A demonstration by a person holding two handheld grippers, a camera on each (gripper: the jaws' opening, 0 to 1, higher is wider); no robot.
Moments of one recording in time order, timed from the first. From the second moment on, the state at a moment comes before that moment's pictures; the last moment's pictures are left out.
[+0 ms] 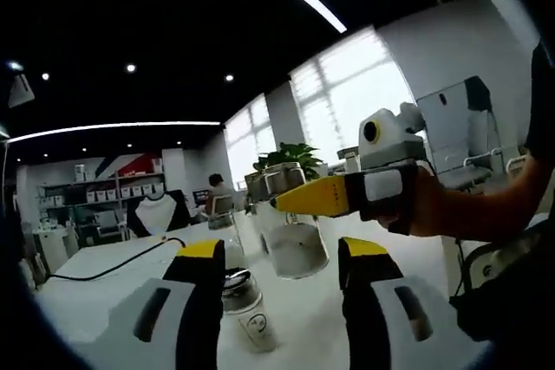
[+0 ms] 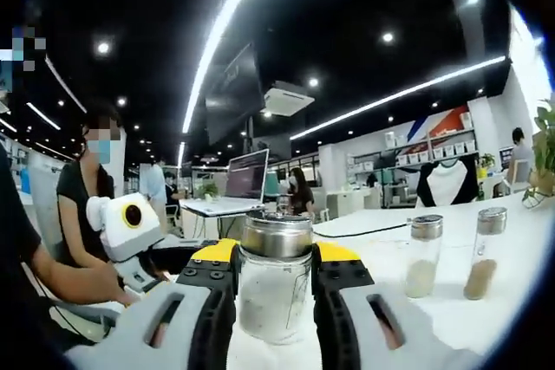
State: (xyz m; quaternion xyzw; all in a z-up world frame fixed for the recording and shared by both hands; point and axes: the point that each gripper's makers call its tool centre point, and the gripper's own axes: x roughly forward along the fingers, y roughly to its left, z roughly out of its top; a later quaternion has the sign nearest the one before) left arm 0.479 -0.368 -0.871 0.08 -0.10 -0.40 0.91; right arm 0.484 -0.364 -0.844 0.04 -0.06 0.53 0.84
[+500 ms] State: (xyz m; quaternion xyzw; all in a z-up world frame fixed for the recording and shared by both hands) left arm 0.462 -0.385 -0.882 0.05 -0.08 -0.46 0.89; right arm 0.454 -0.358 -0.849 0.05 -0.06 0.62 0.78
